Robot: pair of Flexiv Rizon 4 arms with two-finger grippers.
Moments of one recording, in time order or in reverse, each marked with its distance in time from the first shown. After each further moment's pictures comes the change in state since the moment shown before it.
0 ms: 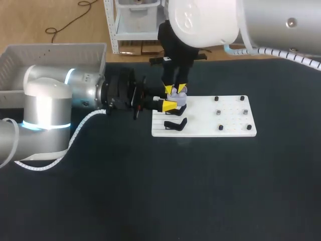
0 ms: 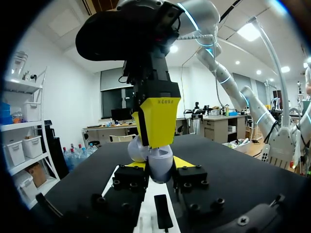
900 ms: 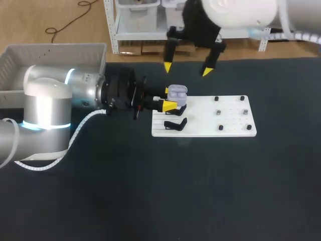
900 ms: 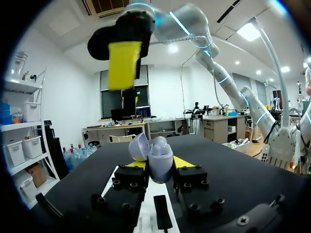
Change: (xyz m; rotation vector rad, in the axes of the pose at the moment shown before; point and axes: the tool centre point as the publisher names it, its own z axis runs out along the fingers) left arm -0.001 -0.001 0.001 0.002 -0.001 0.000; right arm -0.023 -0.040 -0.043 -0.112 -0.125 0.296
